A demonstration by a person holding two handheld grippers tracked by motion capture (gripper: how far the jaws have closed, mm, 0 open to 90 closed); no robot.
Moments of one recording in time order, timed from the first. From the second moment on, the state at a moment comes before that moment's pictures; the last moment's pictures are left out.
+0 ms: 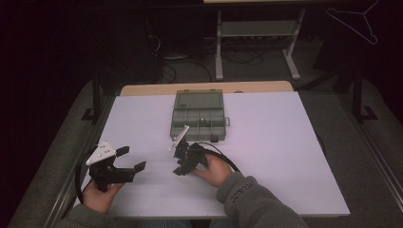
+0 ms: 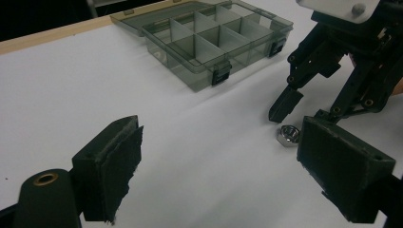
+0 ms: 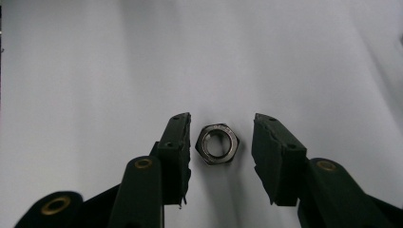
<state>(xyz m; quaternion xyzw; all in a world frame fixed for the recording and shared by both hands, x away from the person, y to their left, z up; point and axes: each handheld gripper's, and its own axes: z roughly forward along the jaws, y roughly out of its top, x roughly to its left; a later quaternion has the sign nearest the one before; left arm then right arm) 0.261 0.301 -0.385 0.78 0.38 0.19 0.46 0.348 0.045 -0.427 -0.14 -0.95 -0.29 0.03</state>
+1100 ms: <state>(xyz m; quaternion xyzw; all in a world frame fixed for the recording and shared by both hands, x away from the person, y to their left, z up) 0.260 0.302 -0.384 0.78 0.38 0.20 0.46 0.351 0.040 -0.418 -0.14 -0.95 -0.29 0.02</state>
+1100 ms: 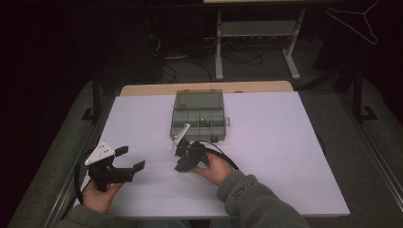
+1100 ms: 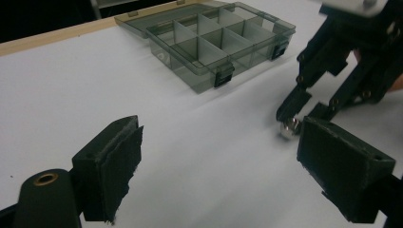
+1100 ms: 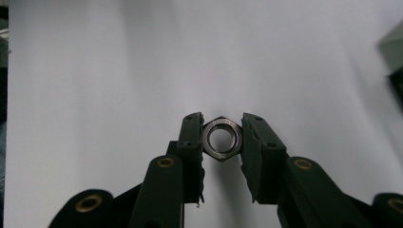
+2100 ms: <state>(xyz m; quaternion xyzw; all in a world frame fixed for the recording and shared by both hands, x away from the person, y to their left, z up) 0.260 0.307 -0.386 0.78 0.38 0.19 0.46 0.498 -0.038 -0.368 -0.32 -0.90 -0.31 -0.02</state>
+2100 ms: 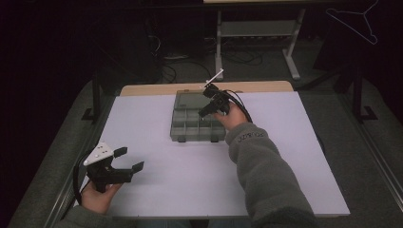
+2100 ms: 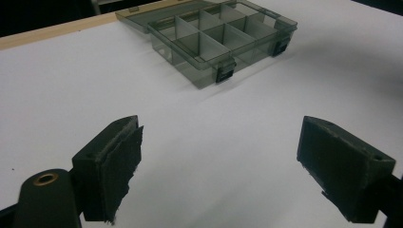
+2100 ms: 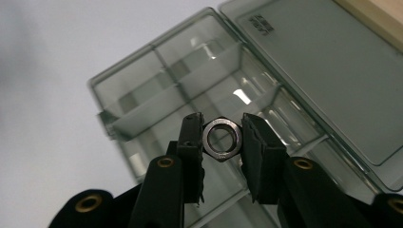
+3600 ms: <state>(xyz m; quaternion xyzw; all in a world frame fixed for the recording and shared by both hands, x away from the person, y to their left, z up) 0.260 0.304 -0.390 0.78 0.39 0.18 0.45 0.401 -0.122 -0.368 -0.36 -0.85 -0.38 -0.05</state>
